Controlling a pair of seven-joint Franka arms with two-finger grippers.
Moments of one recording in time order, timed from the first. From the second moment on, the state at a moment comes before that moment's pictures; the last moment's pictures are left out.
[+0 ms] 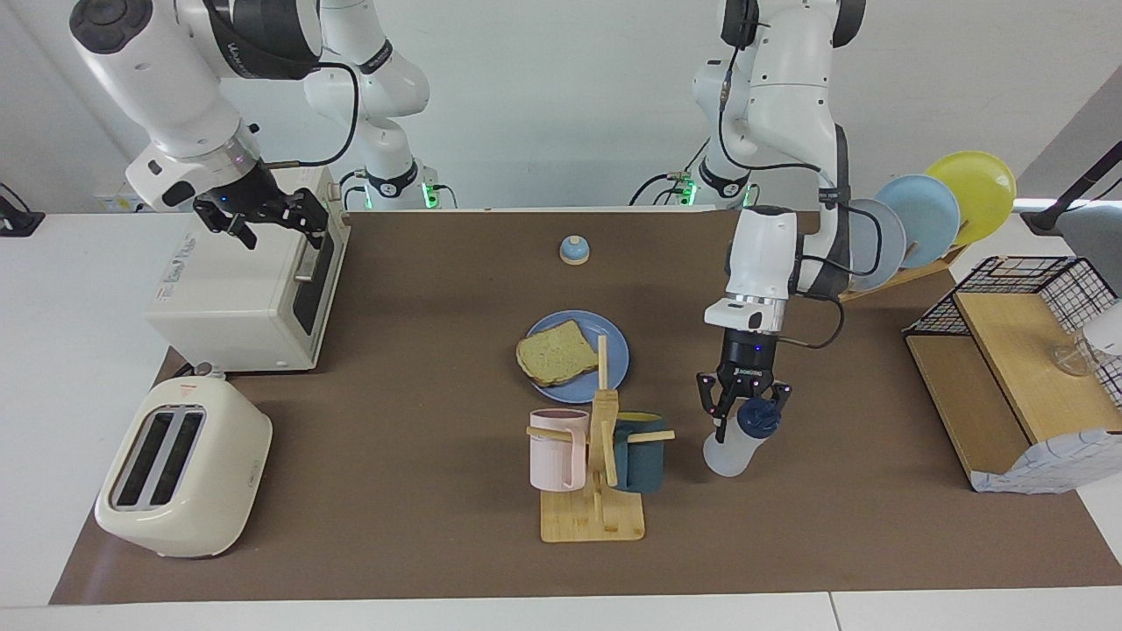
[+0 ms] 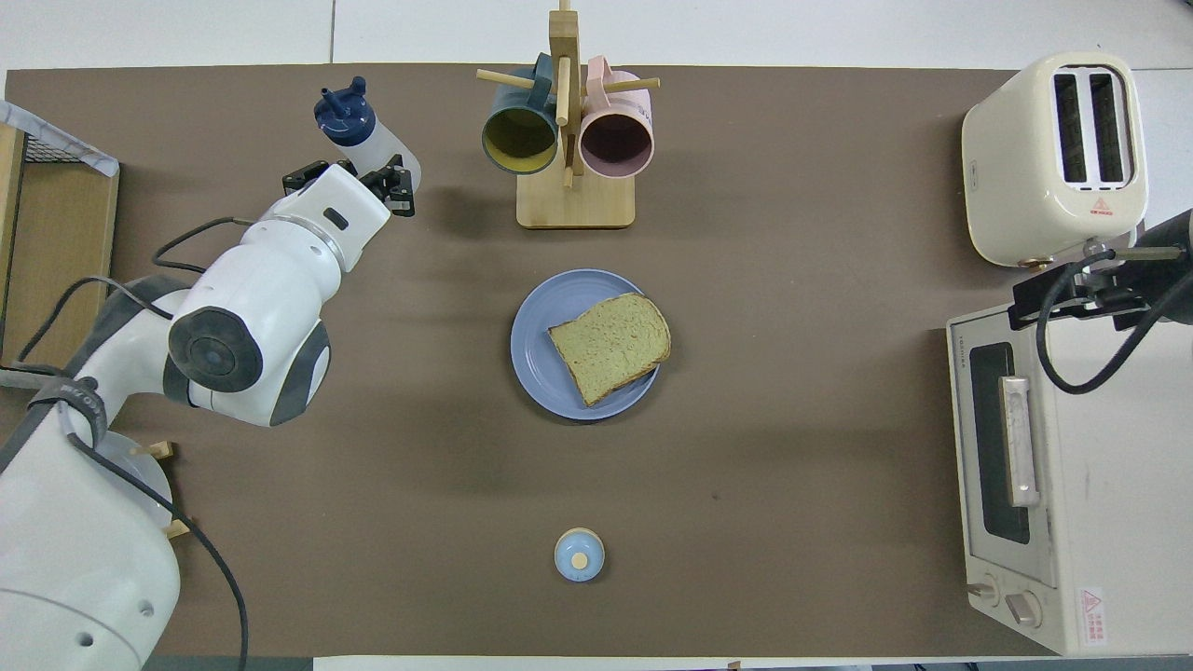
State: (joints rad) left arm -0.50 0.42 0.24 -2.09 0.21 3.36 -0.36; right arm 0.03 -0.02 -0.05 -1.66 0.01 1.52 0.02
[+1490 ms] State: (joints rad) left arm -0.54 0.54 0.35 -2.06 0.21 3.47 -0.34; right arm 0.03 -0.02 -0.05 -1.66 0.01 1.52 0.02
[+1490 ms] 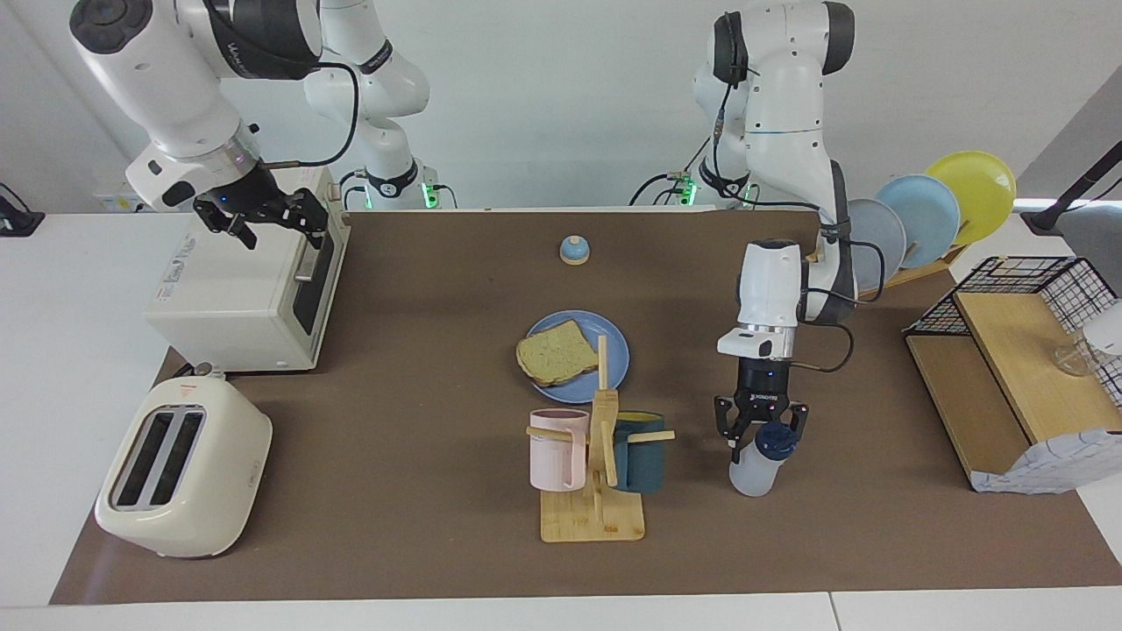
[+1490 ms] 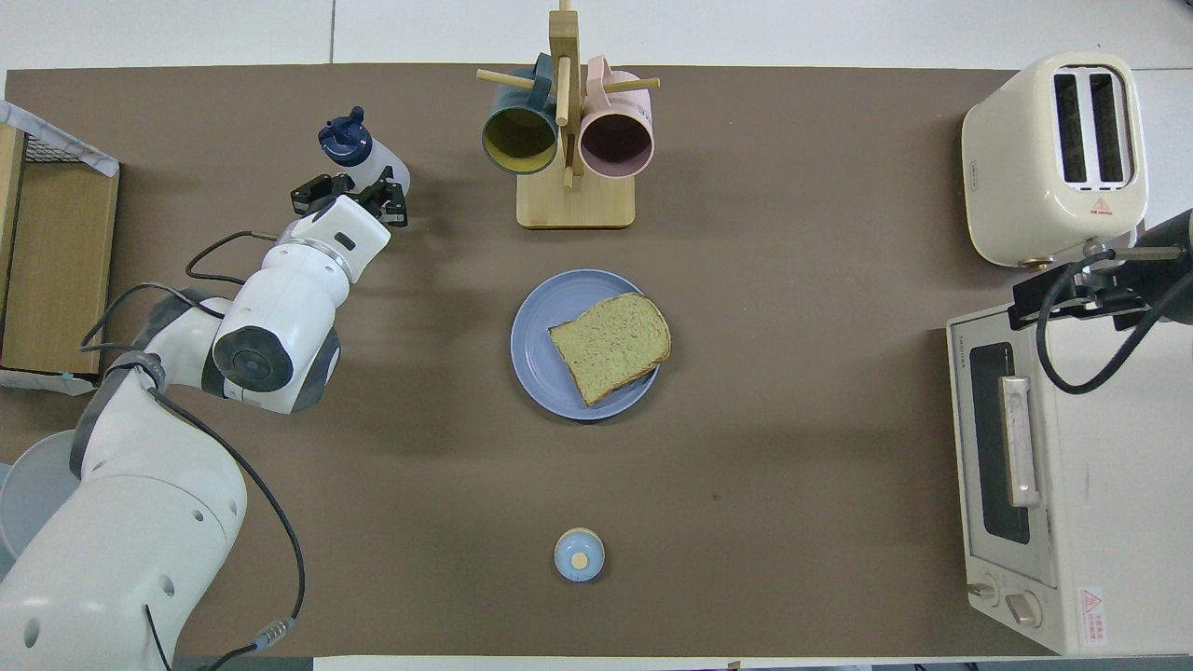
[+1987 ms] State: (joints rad) left arm -0.54 0.54 0.36 -2.09 0.21 3.48 -0.34; right arm 0.03 -0.02 -0.05 -1.66 0.01 1.52 0.02
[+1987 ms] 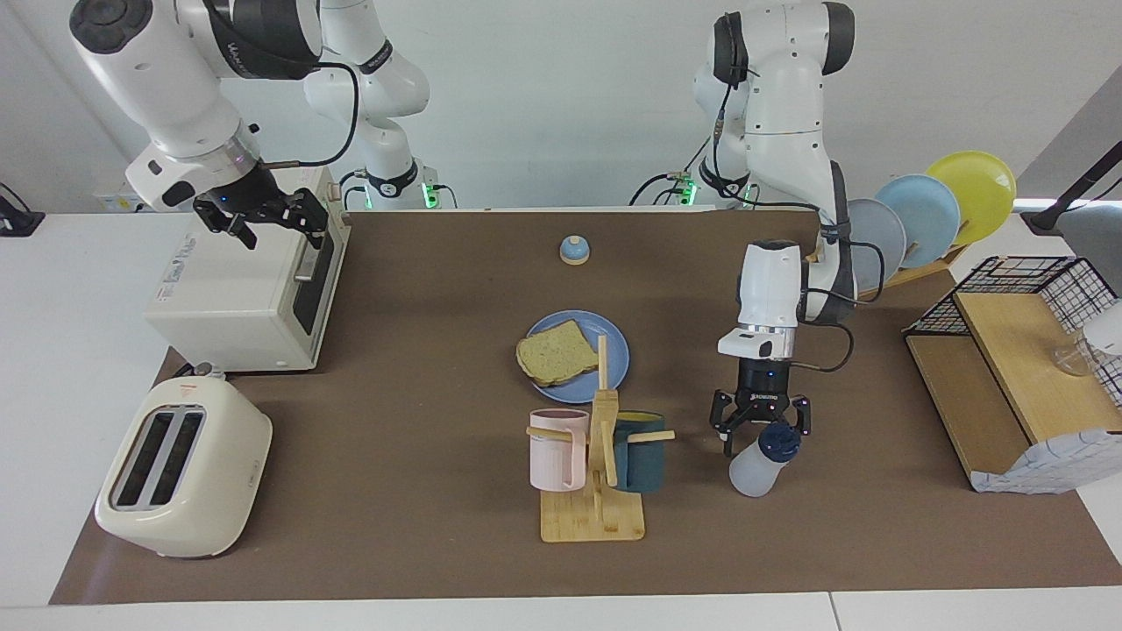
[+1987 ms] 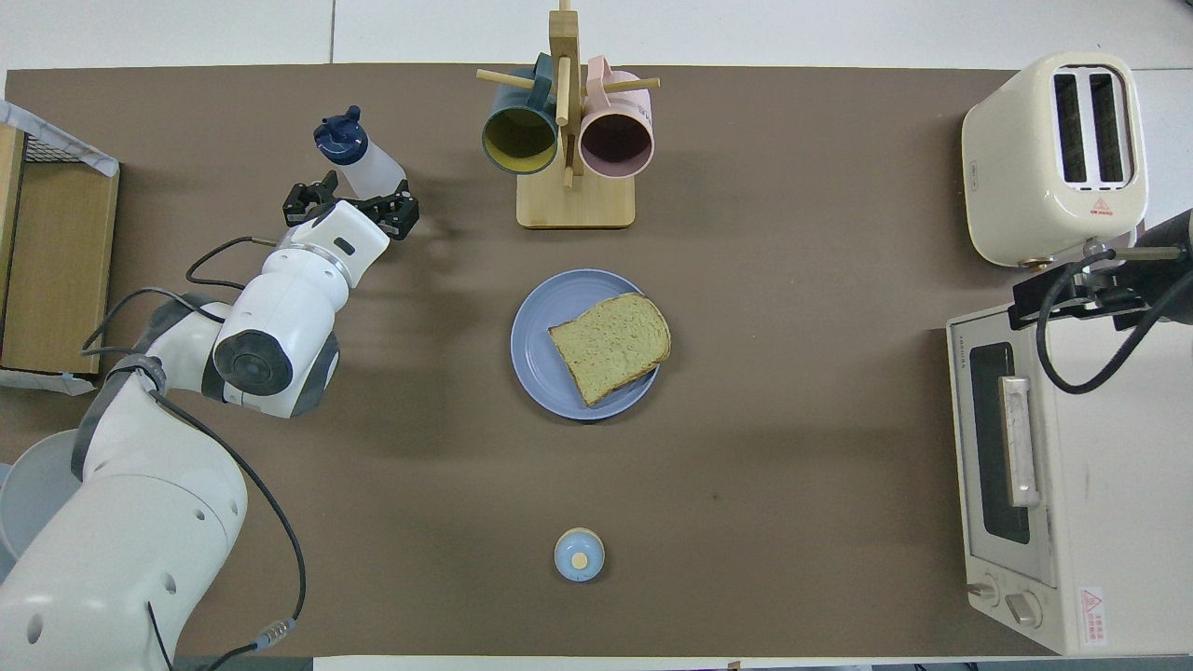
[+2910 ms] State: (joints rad) left arm -0.77 0.02 0.35 -2.39 0.22 2.96 -0.32; right arm 0.03 -0.02 -0.05 -1.66 0.01 1.52 0.02
